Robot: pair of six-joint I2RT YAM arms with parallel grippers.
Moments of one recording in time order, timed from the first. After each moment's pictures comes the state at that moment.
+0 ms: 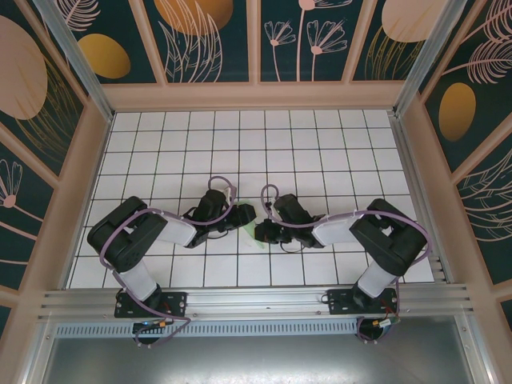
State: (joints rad) left arm -0.68 1.72 0.51 0.62 0.33 -1.00; right arm 0.84 1.64 0.56 0.29 -0.41 0.85
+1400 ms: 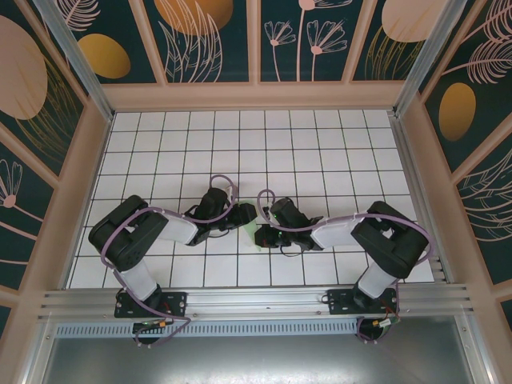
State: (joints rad) left arm -0.68 1.73 0.53 0.58 0.34 -1.00; right arm 0.88 1.63 0.56 0.22 -0.36 0.82
